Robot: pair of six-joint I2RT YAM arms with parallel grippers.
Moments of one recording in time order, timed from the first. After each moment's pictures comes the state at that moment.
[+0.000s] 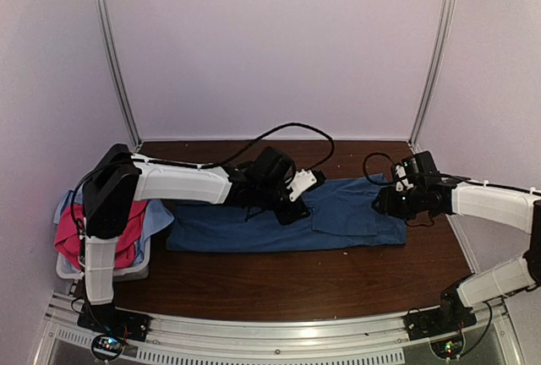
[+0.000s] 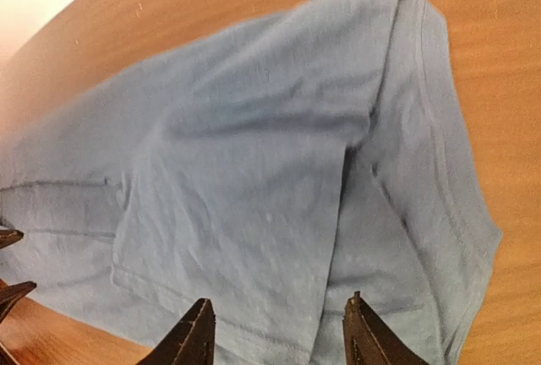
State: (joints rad) left arm -0.98 2.10 1.52 -0.18 0.11 0.21; right arm 0.32 1.26 0.67 -0.30 -0.08 0.52
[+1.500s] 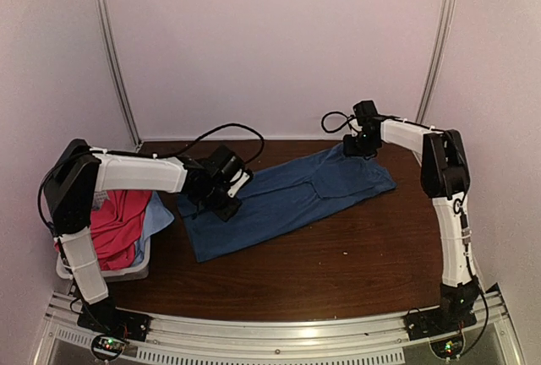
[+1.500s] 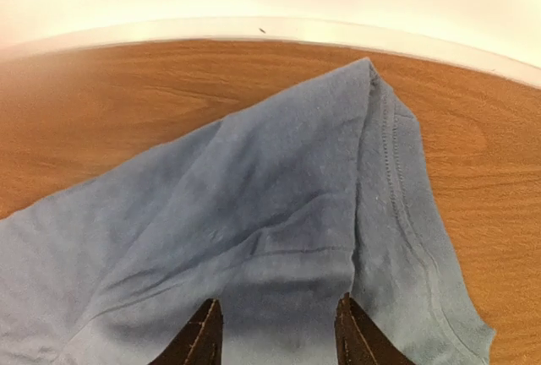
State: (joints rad) left arm -0.75 1.86 1.25 -0.48 -0.22 0.02; right arm 0.24 2.41 2.06 -0.53 0.04 0.15
